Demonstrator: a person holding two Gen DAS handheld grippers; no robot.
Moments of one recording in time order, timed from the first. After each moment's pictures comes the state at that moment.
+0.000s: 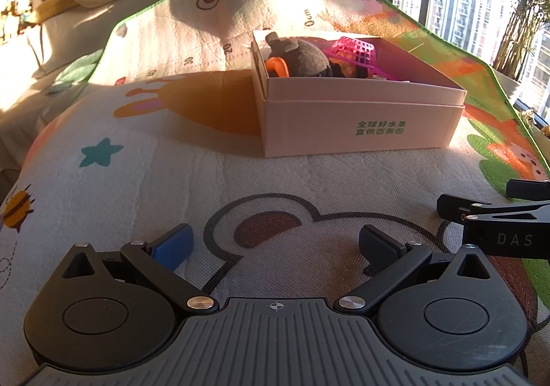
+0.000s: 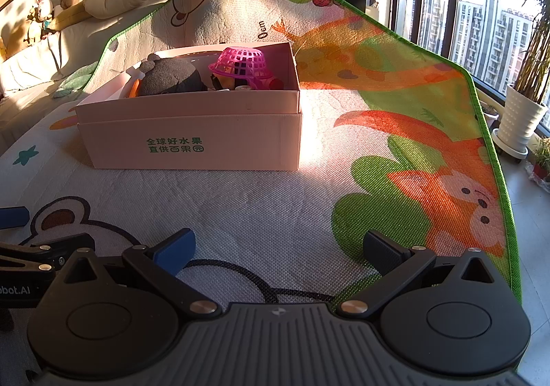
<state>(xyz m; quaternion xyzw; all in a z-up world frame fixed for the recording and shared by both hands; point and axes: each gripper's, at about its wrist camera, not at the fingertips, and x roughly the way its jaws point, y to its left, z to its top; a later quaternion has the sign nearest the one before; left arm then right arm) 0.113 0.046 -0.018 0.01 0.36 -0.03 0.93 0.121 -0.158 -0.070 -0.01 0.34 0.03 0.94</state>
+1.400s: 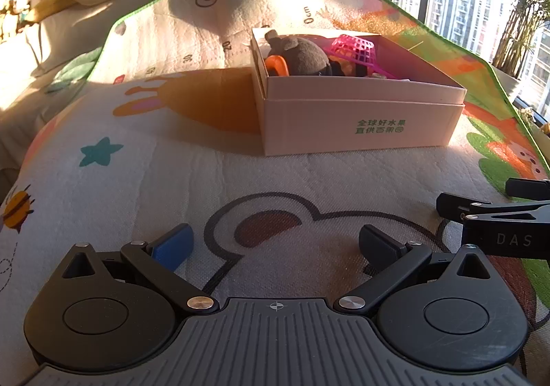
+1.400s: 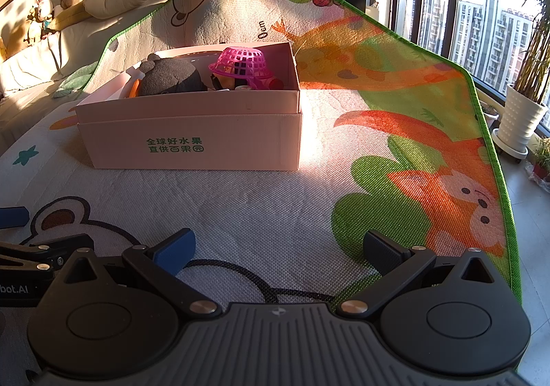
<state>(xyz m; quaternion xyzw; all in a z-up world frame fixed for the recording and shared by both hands) 0.113 0.047 -0.018 0.01 0.36 -0.03 0.93 0.121 -0.158 -0.070 -0.01 0.34 0.03 0.94</state>
